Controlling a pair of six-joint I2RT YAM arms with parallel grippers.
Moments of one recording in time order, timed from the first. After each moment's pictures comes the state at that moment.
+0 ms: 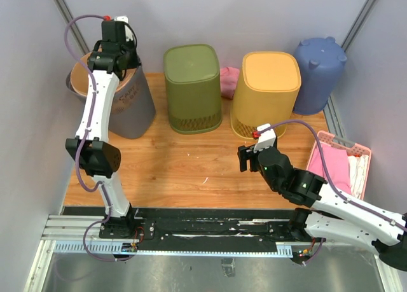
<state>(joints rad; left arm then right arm) -0.08 1.89 2.21 -0.83 -0.15 -0.16 1.02 0.80 0.71 -0.33 0.64 0.23</state>
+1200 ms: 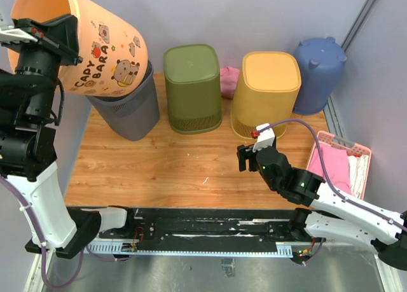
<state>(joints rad) -0.13 1.29 2.35 -0.66 -0.06 -0.20 1.01 0.83 0.71 -0.33 0.63 0.26</state>
